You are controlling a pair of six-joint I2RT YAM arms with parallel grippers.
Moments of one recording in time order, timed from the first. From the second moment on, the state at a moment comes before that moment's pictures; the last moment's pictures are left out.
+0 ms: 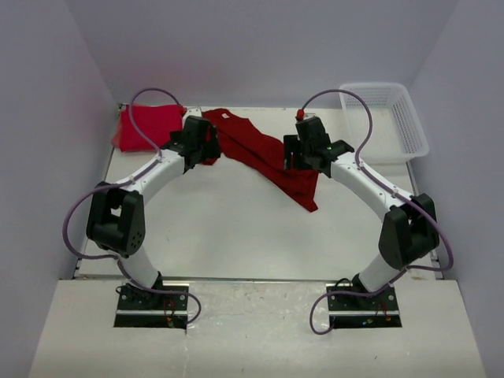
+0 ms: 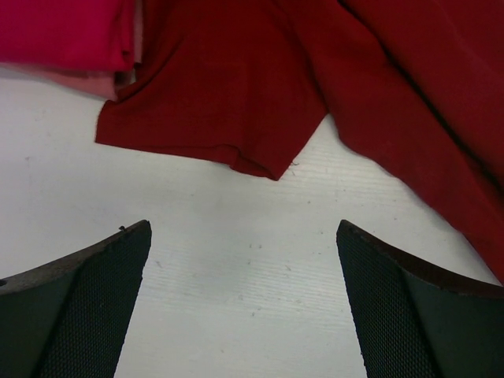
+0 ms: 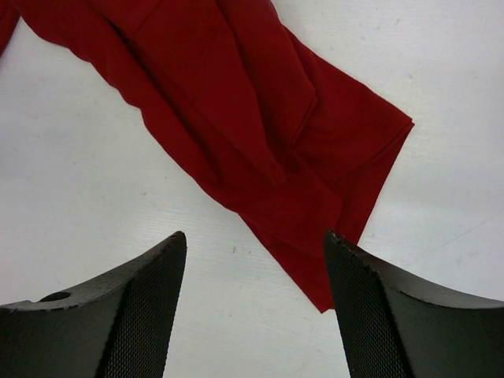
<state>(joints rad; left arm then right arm) -0.35 1.71 1.28 -0.34 -0.37 -0.39 0.47 1.62 1.33 -0.54 0.16 0.36</state>
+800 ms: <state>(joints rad) -0.32 1.95 1.40 -0.23 -0.16 -0.42 0.40 1.70 1.33 -0.53 0.09 0.39</state>
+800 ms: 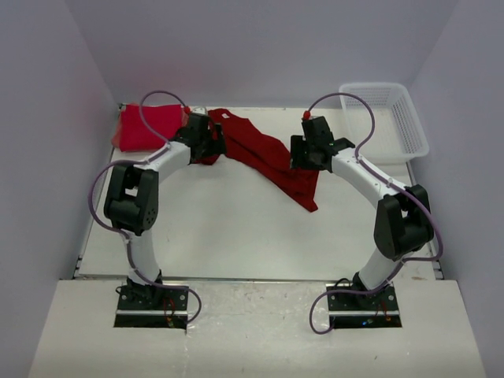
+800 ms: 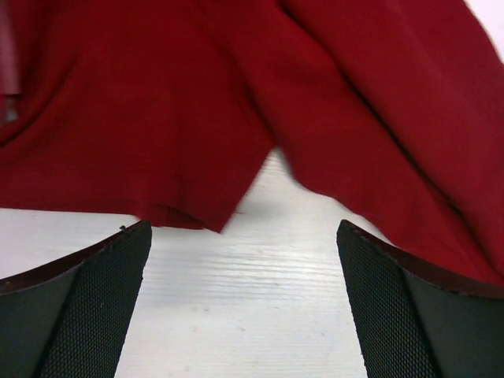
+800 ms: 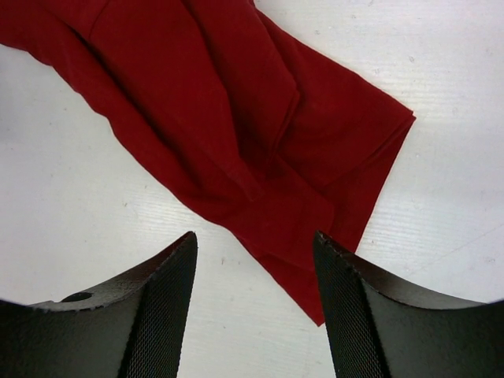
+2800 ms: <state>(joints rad) -0.17 2.10 1.43 0.09 0.15 -0.52 0.39 1.70 1.30 -0.47 0.04 0.37</state>
